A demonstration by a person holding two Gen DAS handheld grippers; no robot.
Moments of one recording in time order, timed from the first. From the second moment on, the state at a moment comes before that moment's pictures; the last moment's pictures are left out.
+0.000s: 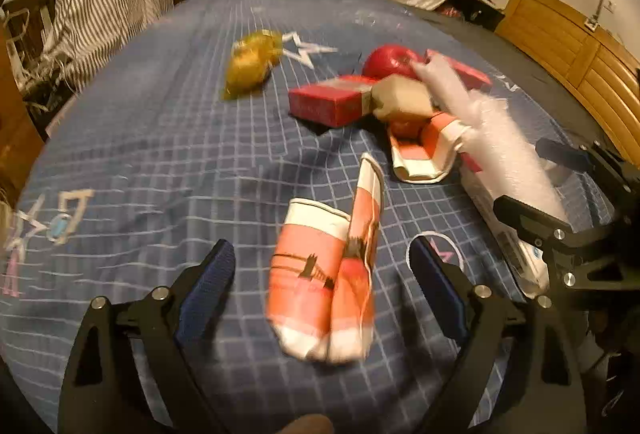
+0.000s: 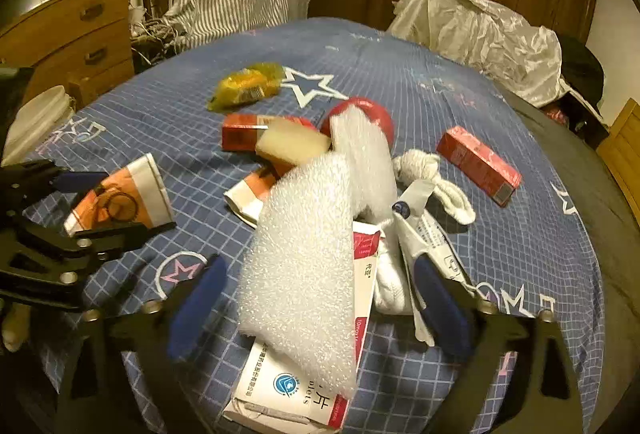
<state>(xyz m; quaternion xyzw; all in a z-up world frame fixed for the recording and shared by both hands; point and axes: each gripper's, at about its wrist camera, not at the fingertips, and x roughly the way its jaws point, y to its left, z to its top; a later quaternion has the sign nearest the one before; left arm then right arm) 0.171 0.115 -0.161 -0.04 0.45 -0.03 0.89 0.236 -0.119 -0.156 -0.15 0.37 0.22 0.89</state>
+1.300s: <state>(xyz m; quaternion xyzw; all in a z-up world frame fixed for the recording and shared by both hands) 0.072 0.034 -0.012 -0.03 0.19 0.00 0.98 0.077 -0.254 -0.022 0.01 0.13 0.18 0.97</state>
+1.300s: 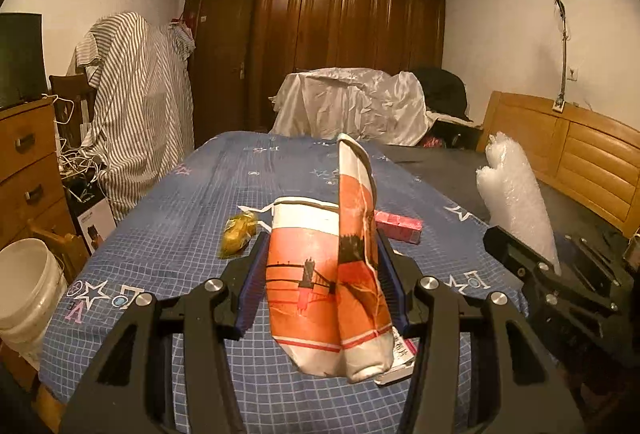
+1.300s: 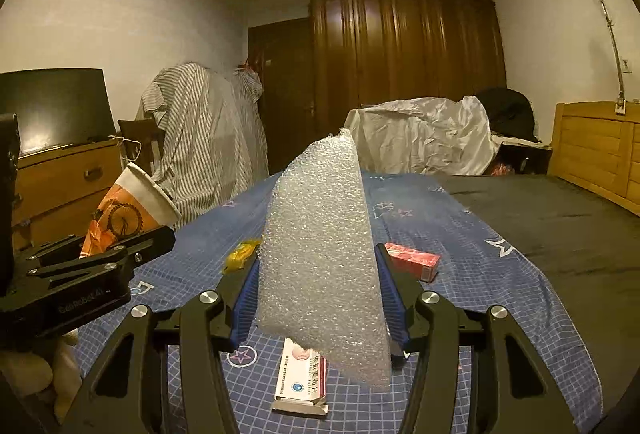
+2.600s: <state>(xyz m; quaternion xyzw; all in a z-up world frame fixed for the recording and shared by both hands) 0.005 0.309 0.038 -0.10 0.19 0.26 0.94 0.107 0.098 0.054 -0.07 0.18 0.44 0.87</state>
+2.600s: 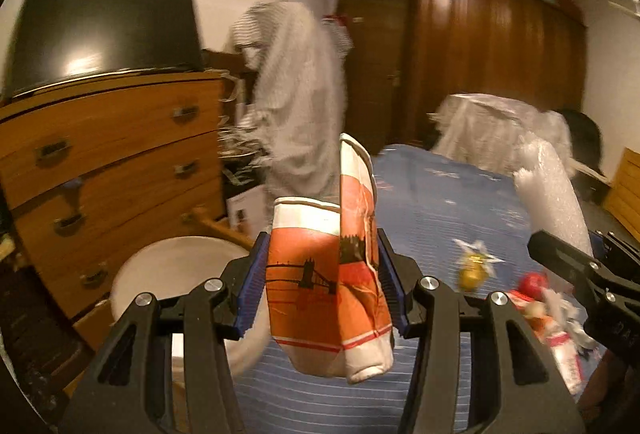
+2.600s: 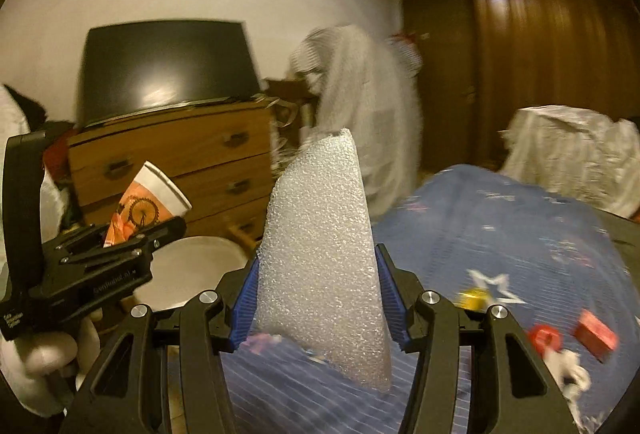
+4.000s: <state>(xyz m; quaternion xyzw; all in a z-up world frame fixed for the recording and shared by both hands) 0.002 0.543 -0.089 -0.23 0.36 0.31 0.85 0.173 0.495 -0.074 -0.23 0.44 0.55 0.67</state>
